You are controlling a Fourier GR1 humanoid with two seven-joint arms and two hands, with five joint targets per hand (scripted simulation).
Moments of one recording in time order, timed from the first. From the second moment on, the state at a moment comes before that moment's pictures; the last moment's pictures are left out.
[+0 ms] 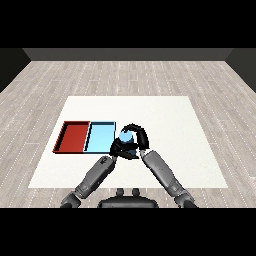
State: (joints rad) left arm -0.42 0.00 -0.52 -1.09 0.42 0.25 -0.37; right arm -0.46 0.00 0.44 -1.38 -0.08 -0.45 -0.13
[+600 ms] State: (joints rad) left arm -0.47 0.01 -0.61 -1.04 0.55 0.40 -0.40; right arm -0.47 -0.01 0.51 -1.39 -0.22 -0.51 -0.19
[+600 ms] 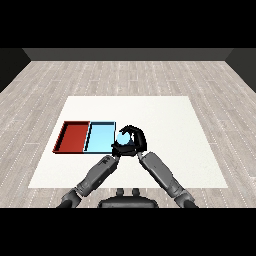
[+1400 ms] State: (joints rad) left arm -0.52 0.00 -0.63 -0.92 0.70 0.40 -0.62; right arm -0.45 -0.01 0.50 -1.41 -0.27 -0.45 -0.19
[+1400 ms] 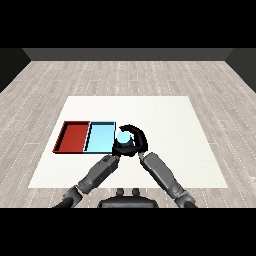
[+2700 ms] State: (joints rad) left arm -0.56 0.12 -0.51 -0.91 0.58 0.47 -0.57; right arm -0.19 -0.09 0.18 -1.65 -0.38 -0.25 -0.26
